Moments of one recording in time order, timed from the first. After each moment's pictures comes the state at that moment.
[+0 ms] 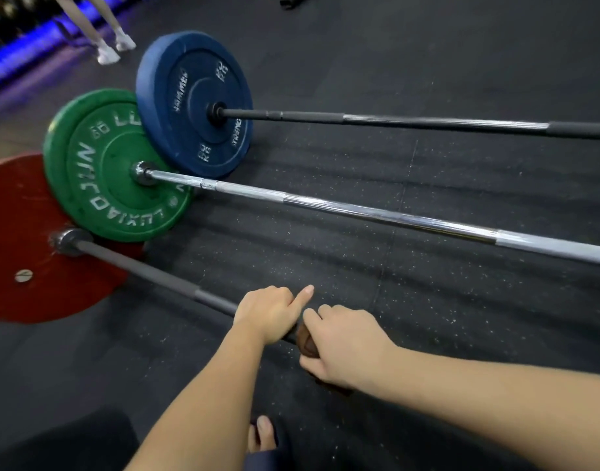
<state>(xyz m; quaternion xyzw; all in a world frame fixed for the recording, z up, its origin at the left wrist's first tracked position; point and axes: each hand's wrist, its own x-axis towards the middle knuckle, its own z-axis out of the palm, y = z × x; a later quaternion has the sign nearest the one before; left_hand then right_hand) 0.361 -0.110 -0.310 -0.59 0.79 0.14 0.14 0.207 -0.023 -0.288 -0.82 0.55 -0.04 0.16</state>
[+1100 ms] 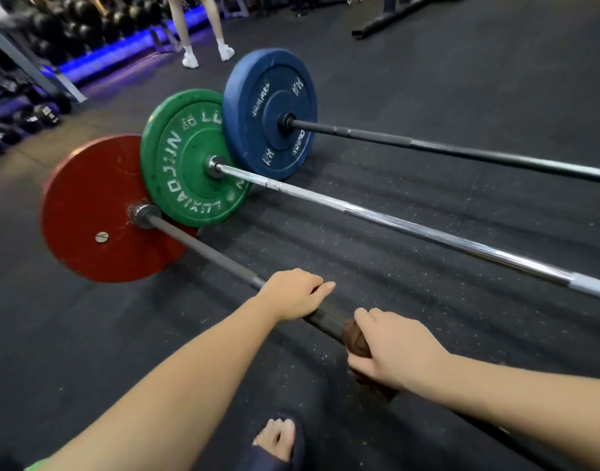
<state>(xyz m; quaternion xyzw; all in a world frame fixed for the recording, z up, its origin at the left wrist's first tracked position) 0.419 -0.134 -0.290 -0.54 0.83 0.13 0.08 0.217 -0.032 -0.289 -0.83 0.54 -0.01 0.15</state>
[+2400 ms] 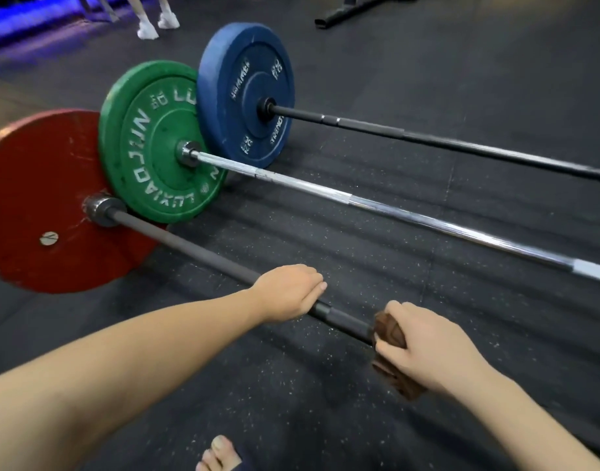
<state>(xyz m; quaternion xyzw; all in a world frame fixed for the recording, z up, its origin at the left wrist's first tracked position) 0.480 -0.172 -0.322 -0.39 0.91 0.11 0.07 0.246 -0.027 -0.284 -0.71 0.68 -0.02 0.16</state>
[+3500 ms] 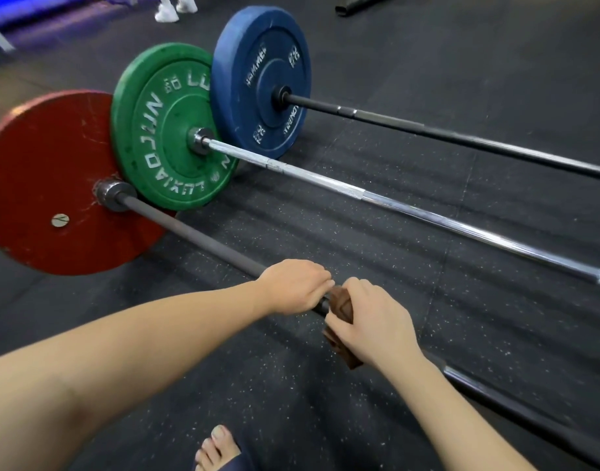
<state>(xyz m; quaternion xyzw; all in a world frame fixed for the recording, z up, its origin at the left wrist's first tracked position) 0.474 -0.171 -0.313 -0.39 0.91 0.11 0.09 0.316 -0.068 -0.298 -0.70 0.69 -0.10 0.17</state>
